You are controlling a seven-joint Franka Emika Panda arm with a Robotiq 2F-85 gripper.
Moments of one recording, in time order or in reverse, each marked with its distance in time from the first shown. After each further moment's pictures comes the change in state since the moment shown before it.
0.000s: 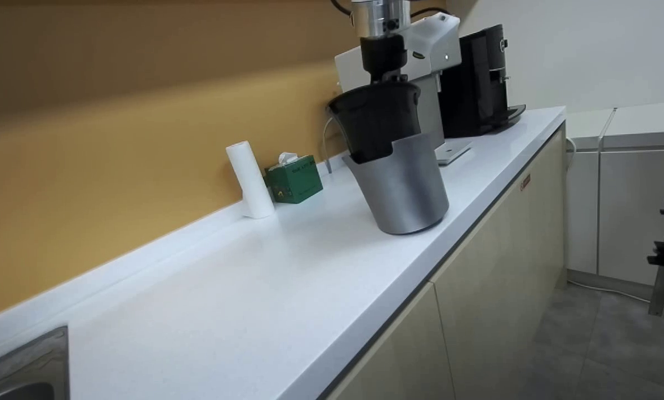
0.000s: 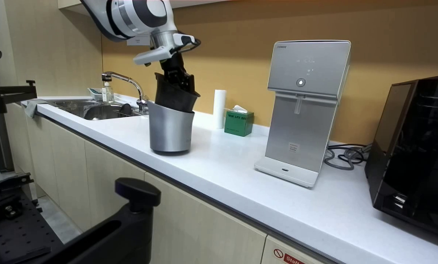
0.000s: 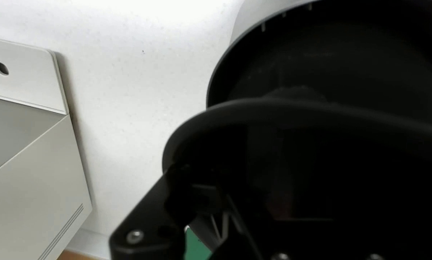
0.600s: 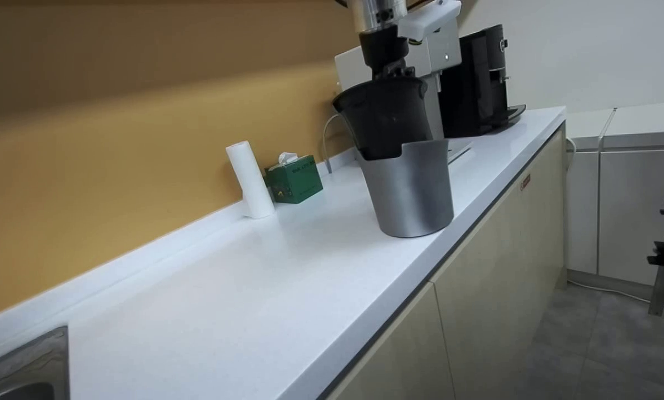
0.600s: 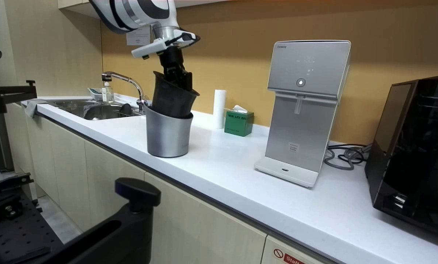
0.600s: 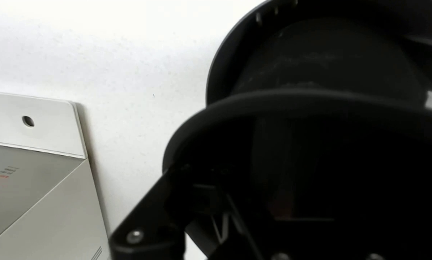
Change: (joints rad) arm 0.004 0.002 0.011 0.069 0.023 -0.206 0.075
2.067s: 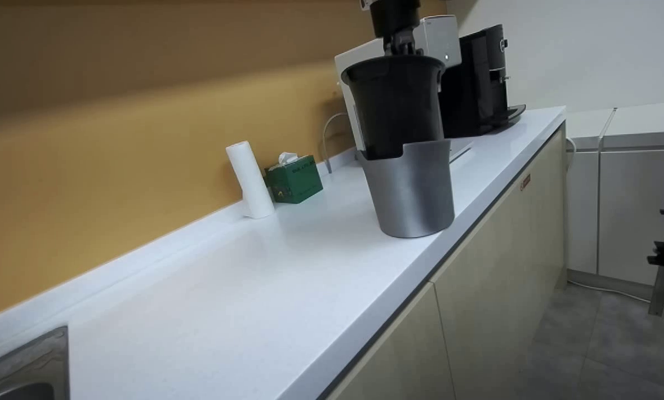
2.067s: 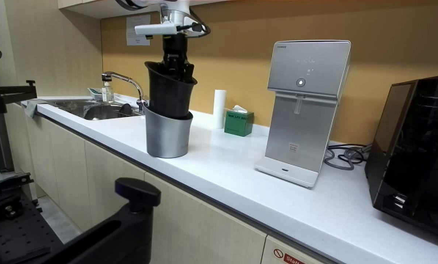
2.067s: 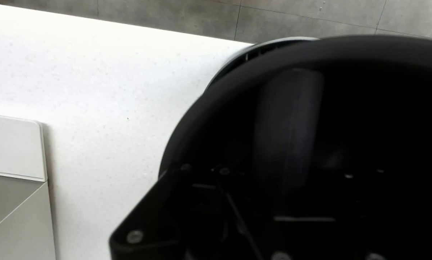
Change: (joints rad) arm -0.006 -0.043 -0.064 0.081 0.255 -0.229 -0.334
